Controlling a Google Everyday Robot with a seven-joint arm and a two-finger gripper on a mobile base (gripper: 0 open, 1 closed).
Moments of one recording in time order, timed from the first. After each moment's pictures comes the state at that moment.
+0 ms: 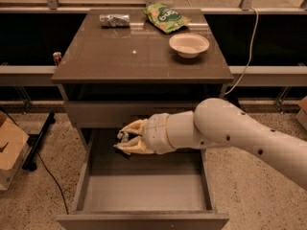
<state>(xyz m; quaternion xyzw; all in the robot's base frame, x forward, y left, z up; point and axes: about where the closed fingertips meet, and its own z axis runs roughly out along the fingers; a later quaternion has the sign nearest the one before) 0.479 0.068 0.764 -0.64 0.58 0.23 0.46</state>
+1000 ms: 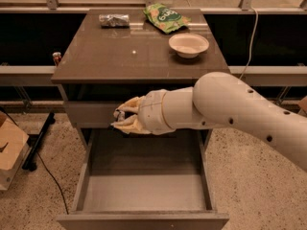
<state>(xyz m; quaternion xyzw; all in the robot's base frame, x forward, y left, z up) 0.492 0.072 0.837 -0.65 0.58 0.16 0.47</state>
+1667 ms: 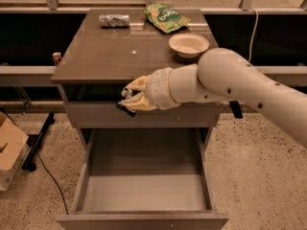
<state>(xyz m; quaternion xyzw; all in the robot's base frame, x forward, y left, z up) 0.559 0.052 0.849 -0.65 0.57 0.16 0.48</state>
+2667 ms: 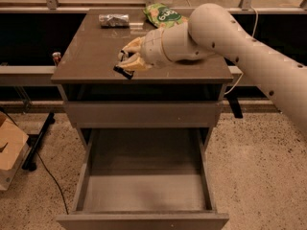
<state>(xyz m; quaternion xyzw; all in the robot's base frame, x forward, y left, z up) 0.658 0.062 0.902 -0.66 0.53 0.13 0.51</state>
